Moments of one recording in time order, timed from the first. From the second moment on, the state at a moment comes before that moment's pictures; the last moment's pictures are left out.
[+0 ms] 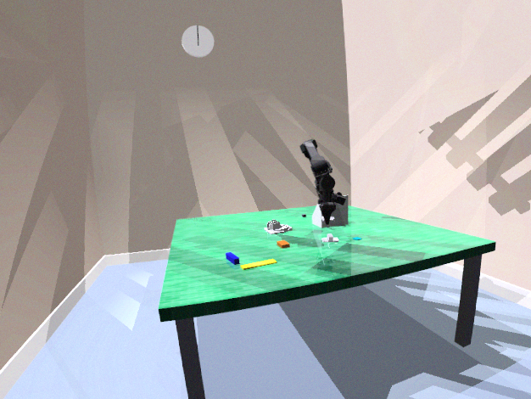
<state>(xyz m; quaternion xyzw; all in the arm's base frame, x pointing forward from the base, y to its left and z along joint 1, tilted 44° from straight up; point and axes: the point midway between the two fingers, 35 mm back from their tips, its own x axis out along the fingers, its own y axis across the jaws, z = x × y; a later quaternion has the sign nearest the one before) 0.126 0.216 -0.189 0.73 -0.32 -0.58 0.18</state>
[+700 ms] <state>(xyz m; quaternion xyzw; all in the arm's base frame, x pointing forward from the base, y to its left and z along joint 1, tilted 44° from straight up) 0.163 0.207 -0.157 0.75 -0.42 -0.52 0.02</state>
